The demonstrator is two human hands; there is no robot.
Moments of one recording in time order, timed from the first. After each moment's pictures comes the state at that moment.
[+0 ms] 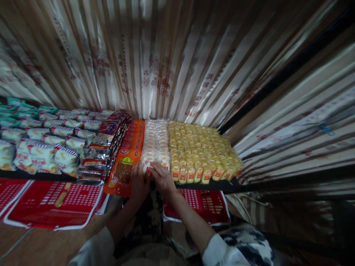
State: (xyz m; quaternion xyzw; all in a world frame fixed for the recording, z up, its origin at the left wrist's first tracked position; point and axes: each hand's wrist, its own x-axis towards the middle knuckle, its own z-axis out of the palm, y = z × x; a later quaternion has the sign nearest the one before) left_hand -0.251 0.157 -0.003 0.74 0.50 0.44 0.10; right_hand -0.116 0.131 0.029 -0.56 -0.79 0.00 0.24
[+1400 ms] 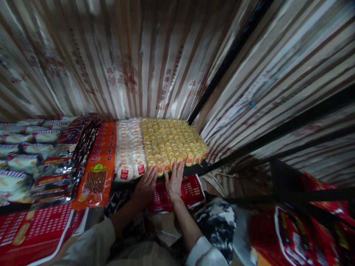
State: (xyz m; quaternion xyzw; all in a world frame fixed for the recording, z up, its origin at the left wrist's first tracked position) left_hand -0.170 0.117 -0.006 0.95 0.20 0.23 0.01; right_hand -0.017 0.059 -0.023 -0.80 -0.47 -0.13 0.35
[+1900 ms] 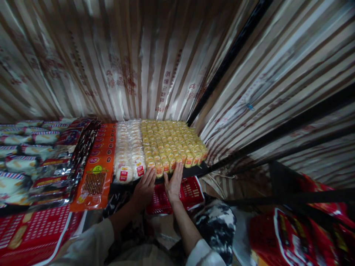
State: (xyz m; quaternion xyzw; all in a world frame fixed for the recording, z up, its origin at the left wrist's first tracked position) left_hand -0.169 0.119 -0.003 0.95 0.20 0.26 0.00; right_hand -0.020 0.061 -0.020 -0.80 -0.44 -0.12 0.38
